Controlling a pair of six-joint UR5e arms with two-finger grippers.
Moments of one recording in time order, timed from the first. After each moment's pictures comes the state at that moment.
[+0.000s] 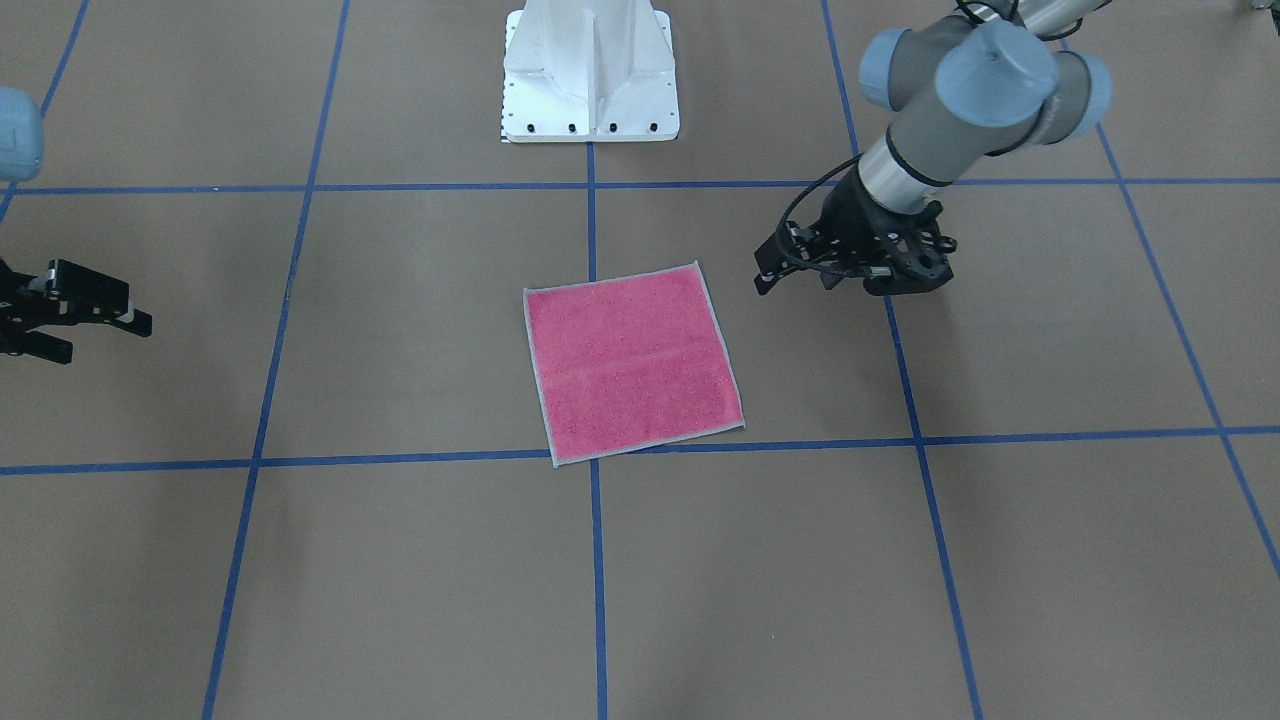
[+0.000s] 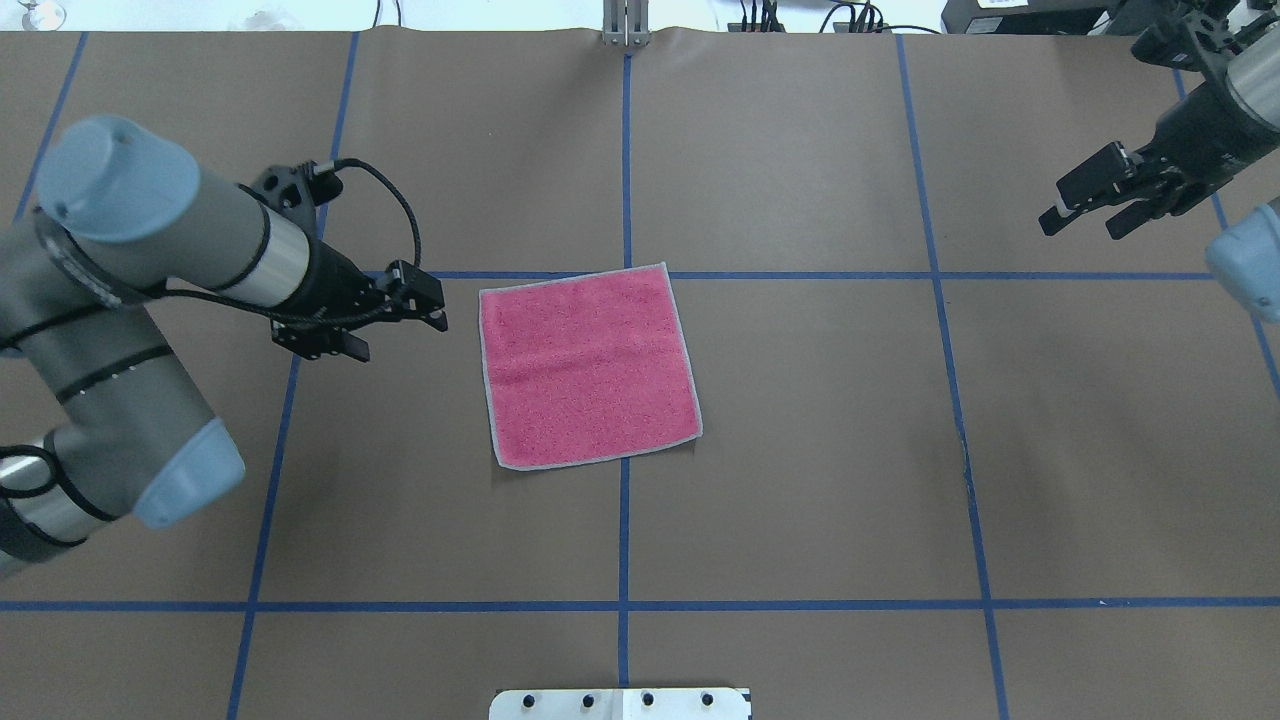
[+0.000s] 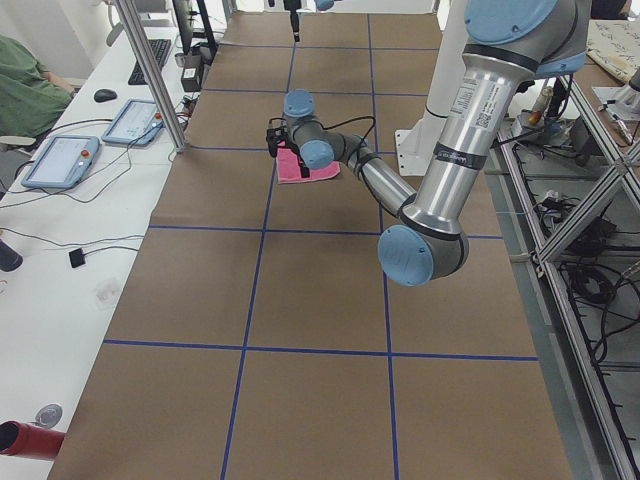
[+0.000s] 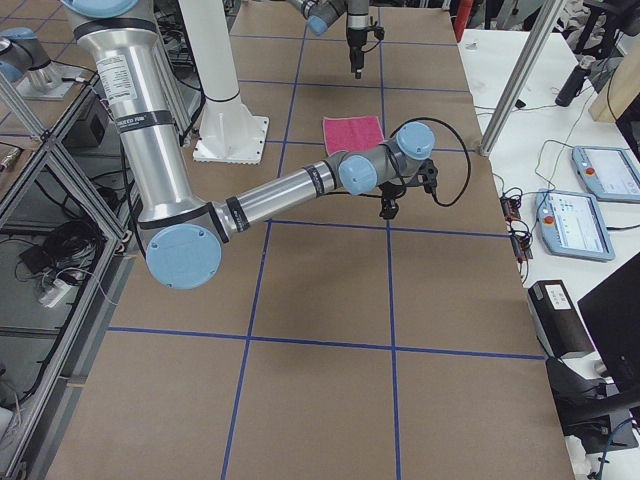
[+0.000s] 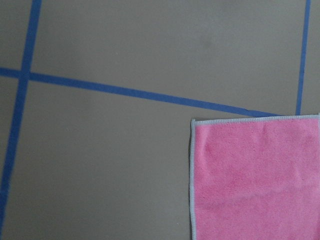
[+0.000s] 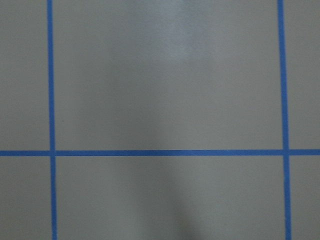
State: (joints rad) left arm -0.68 -1.94 -1.82 -1.99 -2.10 -1.51; right arm 1.17 -1.31 1.72 -1.48 2.57 0.49
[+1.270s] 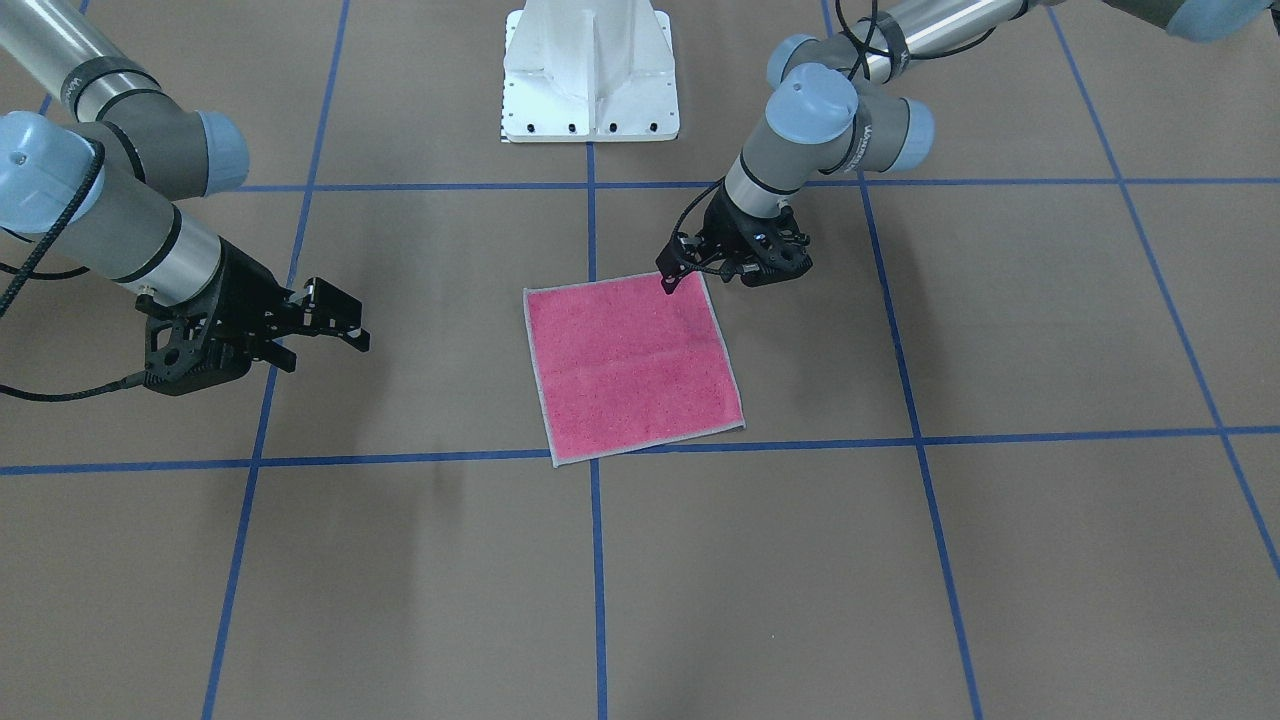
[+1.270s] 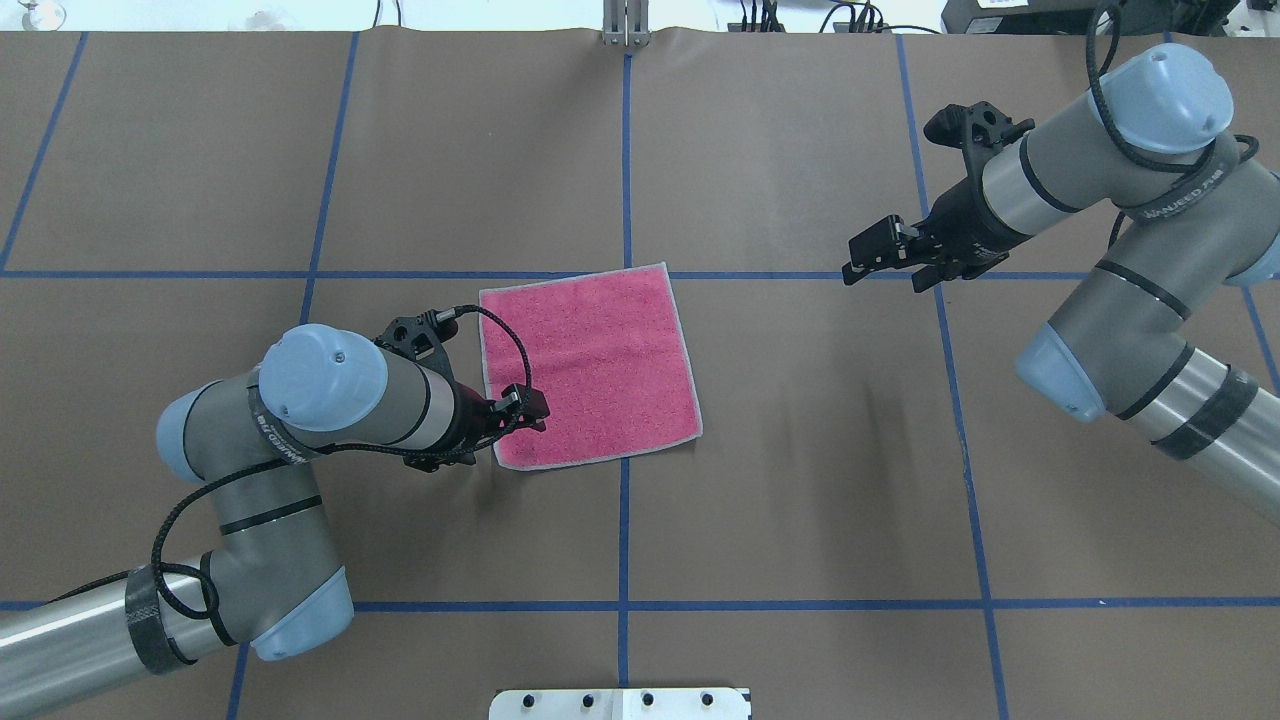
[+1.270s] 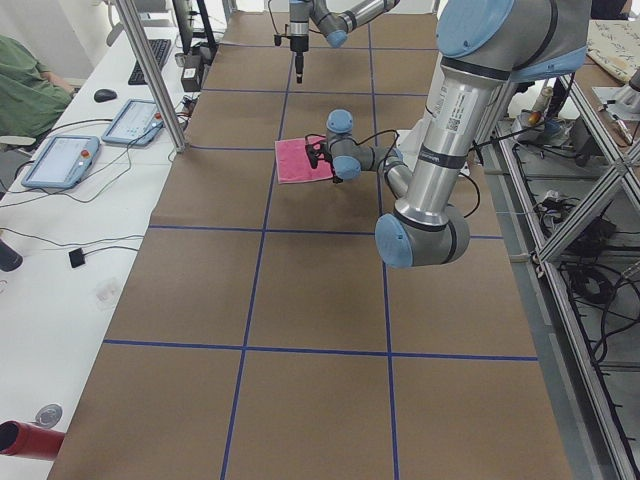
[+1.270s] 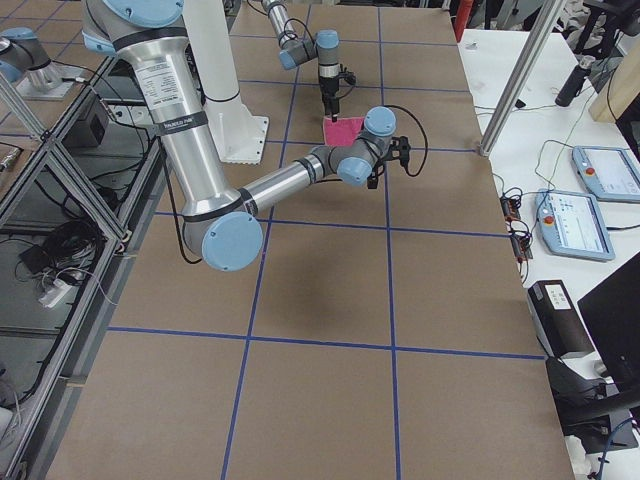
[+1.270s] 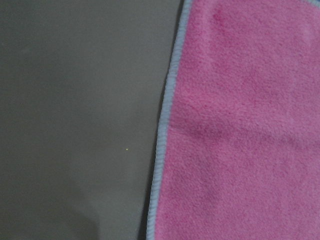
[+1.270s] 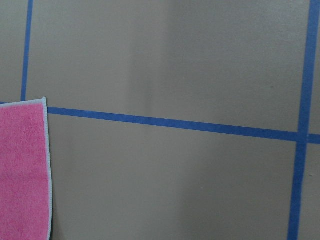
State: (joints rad) left arm -0.46 -2.01 -1.65 -2.12 -1.88 -1.70; right arm 0.89 -1.22 1.65 -1.06 2.32 1.03
